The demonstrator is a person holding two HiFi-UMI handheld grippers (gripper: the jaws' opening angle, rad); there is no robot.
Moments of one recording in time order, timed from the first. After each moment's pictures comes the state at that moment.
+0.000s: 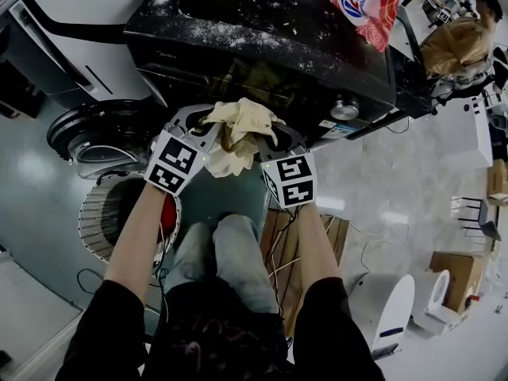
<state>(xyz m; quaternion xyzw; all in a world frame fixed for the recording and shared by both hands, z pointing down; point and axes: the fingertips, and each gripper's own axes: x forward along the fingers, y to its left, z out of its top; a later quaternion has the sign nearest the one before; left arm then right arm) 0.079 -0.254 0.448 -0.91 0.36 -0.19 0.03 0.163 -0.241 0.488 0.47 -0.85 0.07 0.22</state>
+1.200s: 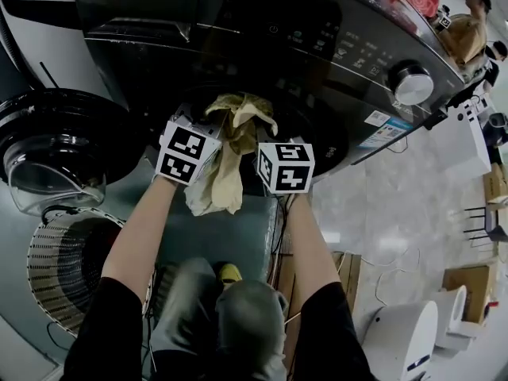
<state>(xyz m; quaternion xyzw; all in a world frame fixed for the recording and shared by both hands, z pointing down) 0.106 -0.371 0.634 -0.90 0.41 -0.09 0.06 0.197 -0.360 0.674 0.57 -0.81 0.07 0.13</state>
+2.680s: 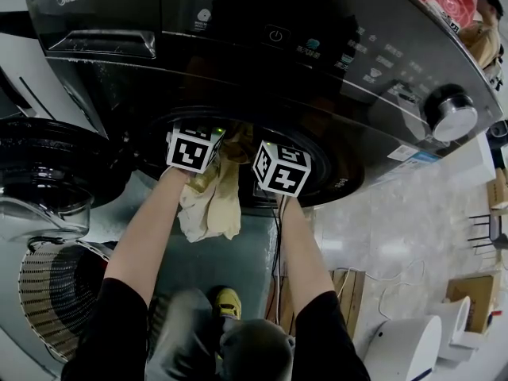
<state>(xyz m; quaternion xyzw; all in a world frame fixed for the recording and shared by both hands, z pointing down) 0.114 -0.480 0.716 -0.87 0.47 -0.14 -0.02 0.238 -0.447 0.726 0.65 -0.75 0.11 0.06</state>
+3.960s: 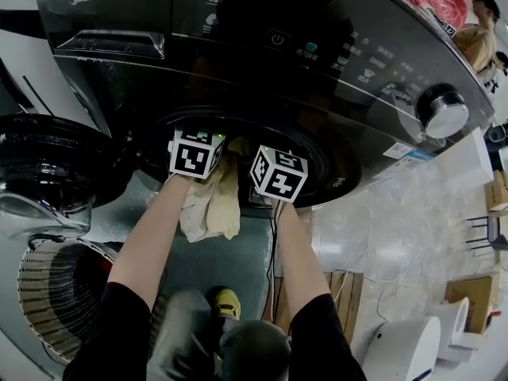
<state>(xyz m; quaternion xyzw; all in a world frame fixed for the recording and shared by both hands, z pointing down) 0.107 -0.464 0.729 -0.86 0.49 -0.14 -0.07 0.236 -0.432 0.730 0.66 -0.74 0.13 0.05</state>
